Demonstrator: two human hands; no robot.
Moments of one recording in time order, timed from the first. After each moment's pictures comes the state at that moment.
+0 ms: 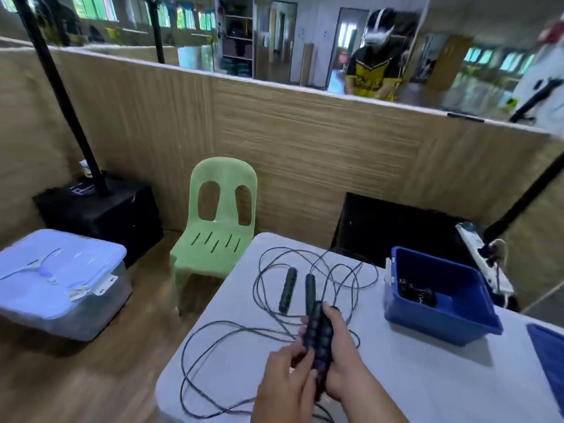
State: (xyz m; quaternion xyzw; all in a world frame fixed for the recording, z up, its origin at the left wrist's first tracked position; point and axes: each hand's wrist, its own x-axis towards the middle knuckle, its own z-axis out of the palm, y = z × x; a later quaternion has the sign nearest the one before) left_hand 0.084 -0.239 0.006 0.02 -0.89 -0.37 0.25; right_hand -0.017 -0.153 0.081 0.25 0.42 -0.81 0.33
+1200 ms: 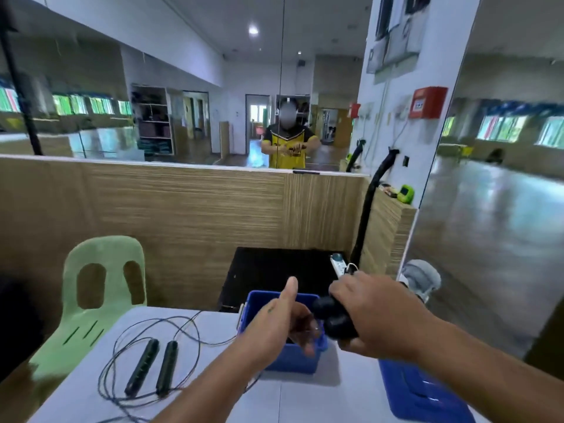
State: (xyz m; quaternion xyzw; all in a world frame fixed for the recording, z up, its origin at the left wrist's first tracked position) left_hand -0.034 0.053 0.255 -0.09 -0.73 -0.66 -0.13; right_hand -0.049 0.260 0.294 -0.35 0.90 0.11 -0.23
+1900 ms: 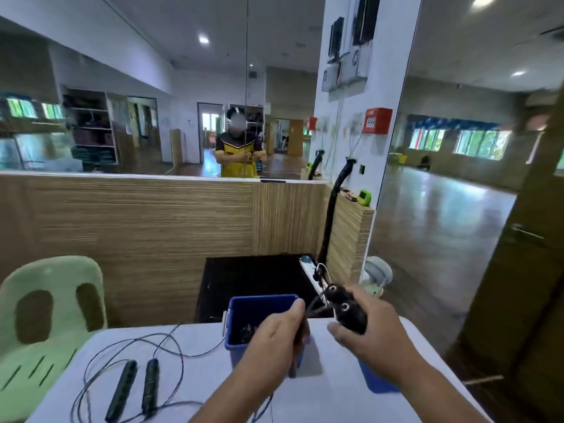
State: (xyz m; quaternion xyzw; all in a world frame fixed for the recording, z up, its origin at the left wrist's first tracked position) left_hand 0.031 0.031 0.270 -0.15 -0.70 -0.69 -0.08; right_hand 0.040 0.221 0.278 -0.12 0.88 -0.42 -0.20
